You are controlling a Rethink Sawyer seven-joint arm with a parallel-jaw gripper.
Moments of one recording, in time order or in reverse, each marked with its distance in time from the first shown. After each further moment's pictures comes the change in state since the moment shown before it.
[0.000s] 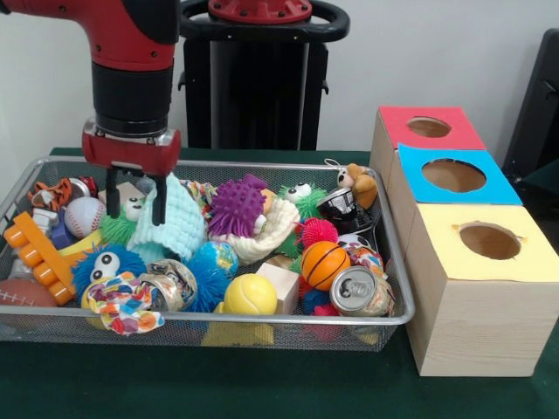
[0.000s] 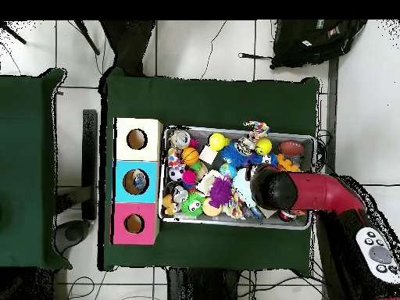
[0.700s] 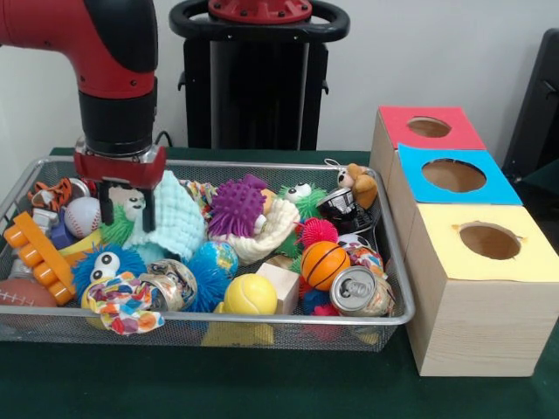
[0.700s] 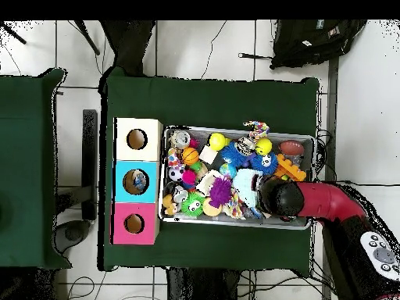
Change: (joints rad) arm -0.068 0.085 0.002 0.005 -0.040 0.000 0.000
